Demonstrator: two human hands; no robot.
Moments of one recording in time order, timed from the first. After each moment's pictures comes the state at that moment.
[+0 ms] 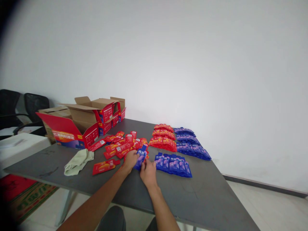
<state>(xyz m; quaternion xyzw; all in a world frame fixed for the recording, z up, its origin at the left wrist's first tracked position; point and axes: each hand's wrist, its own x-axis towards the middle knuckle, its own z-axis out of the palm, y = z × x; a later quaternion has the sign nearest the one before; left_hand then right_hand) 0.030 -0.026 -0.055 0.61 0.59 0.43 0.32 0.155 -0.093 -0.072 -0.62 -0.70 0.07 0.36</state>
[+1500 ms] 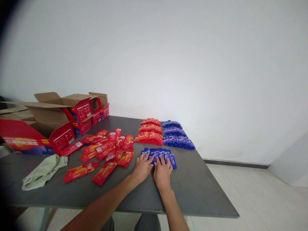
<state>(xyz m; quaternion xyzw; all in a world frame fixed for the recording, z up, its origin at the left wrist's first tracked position) 0.166 -0.078 -0.071 0.86 0.45 0.21 0.11 0.298 -0.129 -0.082 -0.75 -0.61 -0.10 0.24</state>
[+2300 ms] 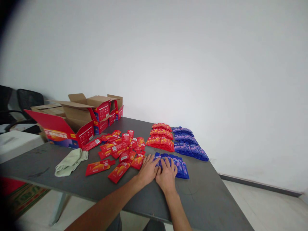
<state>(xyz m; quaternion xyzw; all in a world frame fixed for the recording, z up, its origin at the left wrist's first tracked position) 0.129 -0.075 -0.061 0.83 0.48 0.24 0.13 0.257 -0.113 -0.070 -0.72 -0.64 -0.13 0.24</state>
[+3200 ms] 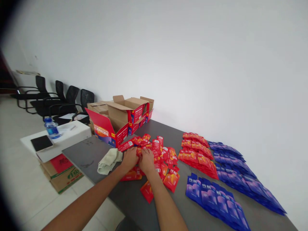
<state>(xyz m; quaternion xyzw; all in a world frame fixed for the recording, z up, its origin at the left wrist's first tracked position) -0.154 0.016 -0.057 0.63 0.74 0.23 0.04 -0.025 0.040 -0.063 -0.46 -0.85 0.04 0.25</state>
